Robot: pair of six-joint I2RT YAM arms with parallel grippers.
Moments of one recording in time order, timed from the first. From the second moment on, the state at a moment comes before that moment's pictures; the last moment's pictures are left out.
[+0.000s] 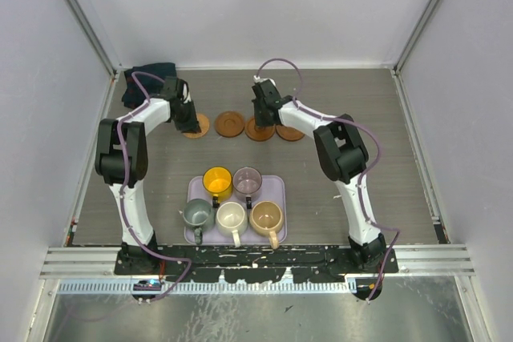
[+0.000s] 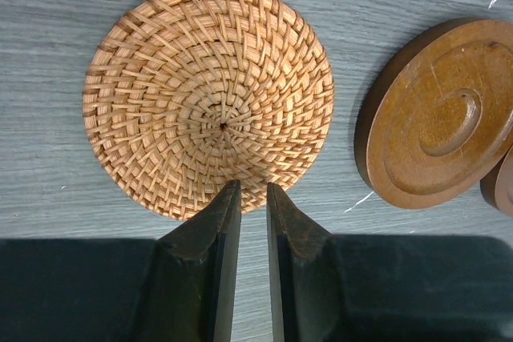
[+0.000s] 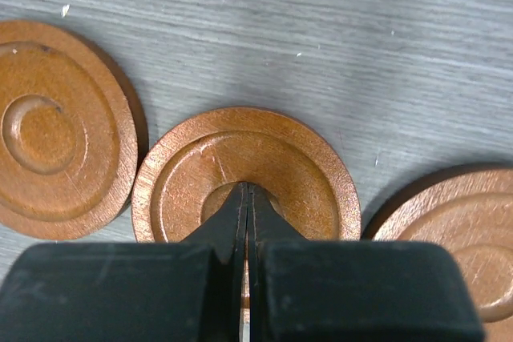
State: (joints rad) left arm -0.14 2.04 1.47 -0.49 0.16 -0.38; right arm 0.55 2.26 1.73 -0.35 0.12 0.35
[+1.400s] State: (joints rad) left arm -0.13 2.08 1.53 -0.49 0.18 -0.38; right arm 0.52 2.30 1.86 -0.41 0.22 0.27
